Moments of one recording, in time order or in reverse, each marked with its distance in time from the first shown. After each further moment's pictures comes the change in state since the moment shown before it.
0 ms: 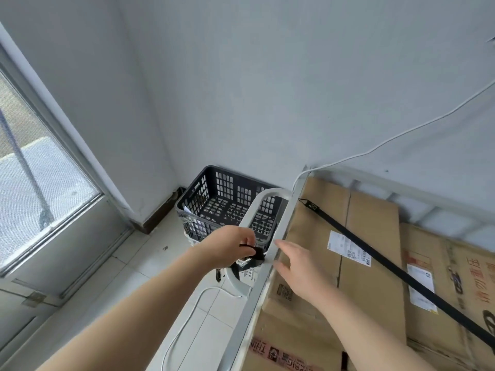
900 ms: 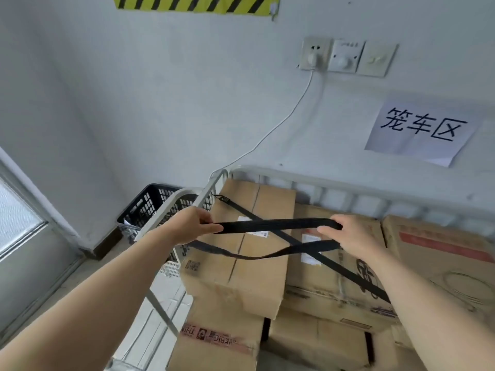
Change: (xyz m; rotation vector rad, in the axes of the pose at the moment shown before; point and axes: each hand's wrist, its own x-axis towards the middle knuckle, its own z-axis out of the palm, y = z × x) left_hand -0.032 0.232 0.063 -0.069 0.142 -0.055; right_hand -0.232 0.229 -0.229 0.086 0.277 0.252
